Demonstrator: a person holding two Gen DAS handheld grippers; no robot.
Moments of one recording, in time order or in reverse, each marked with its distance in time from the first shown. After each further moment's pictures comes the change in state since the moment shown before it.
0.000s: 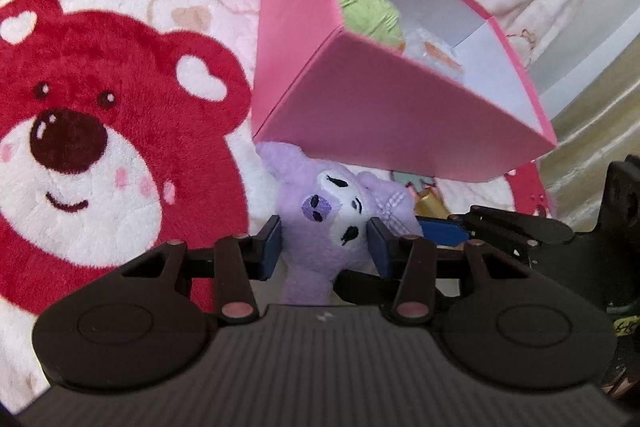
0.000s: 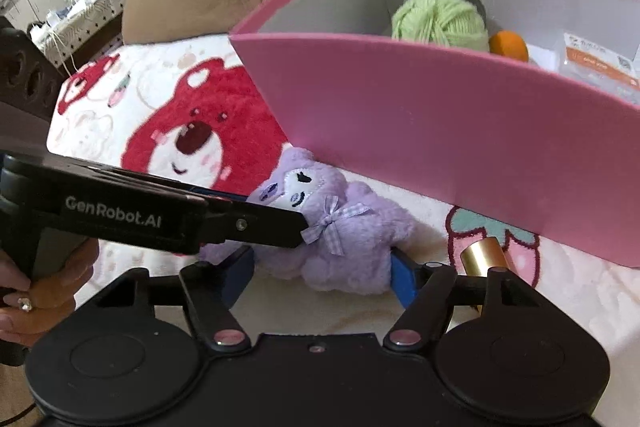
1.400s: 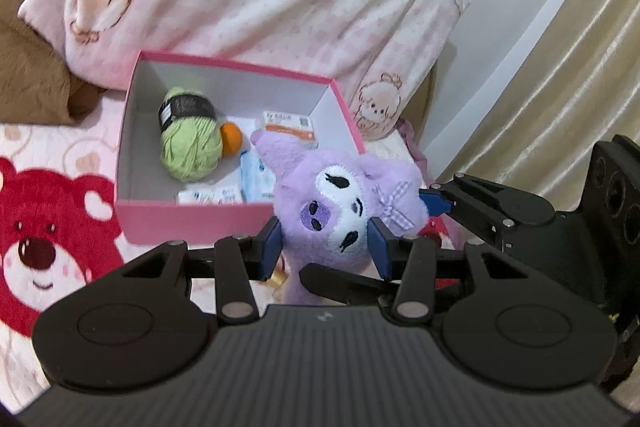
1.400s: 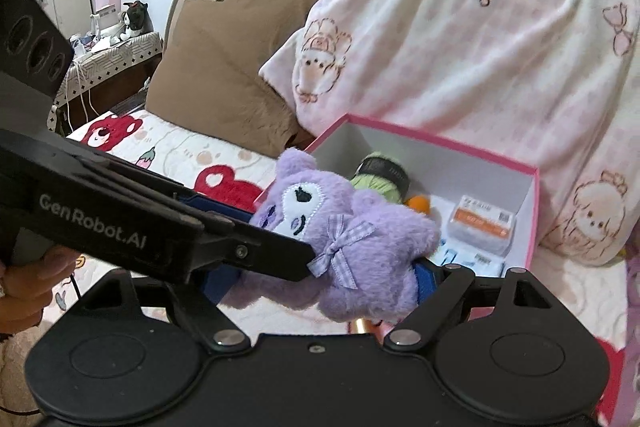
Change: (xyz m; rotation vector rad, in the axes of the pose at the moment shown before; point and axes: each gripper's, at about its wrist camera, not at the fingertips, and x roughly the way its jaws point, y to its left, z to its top) left arm -0.093 -0.164 0.042 0.179 -0.100 -0.057; right arm -0.170 0.004 0.047 -0.161 -0.211 -0.110
